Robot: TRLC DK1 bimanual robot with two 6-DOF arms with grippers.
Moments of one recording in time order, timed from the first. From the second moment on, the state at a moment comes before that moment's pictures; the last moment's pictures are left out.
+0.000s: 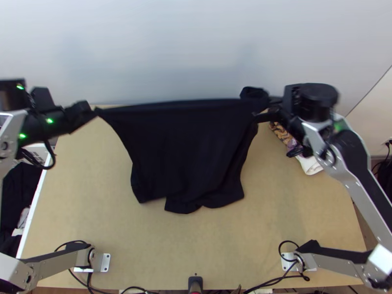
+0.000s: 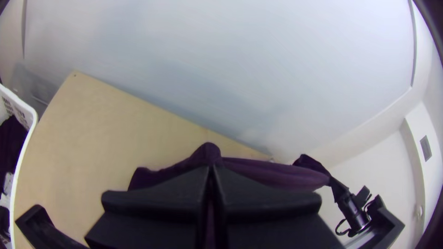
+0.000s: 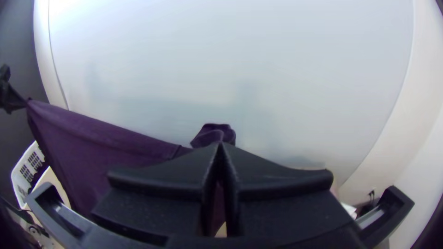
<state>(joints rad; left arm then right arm) -0.03 1.31 1.89 -1.14 0.33 -0.56 0.48 1.33 1.60 -0.60 0.27 0.08</state>
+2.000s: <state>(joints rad) -0.07 1.32 1.57 -0.73 0.09 -0.58 0.54 1.09 0.98 0.00 0.52 -0.24</state>
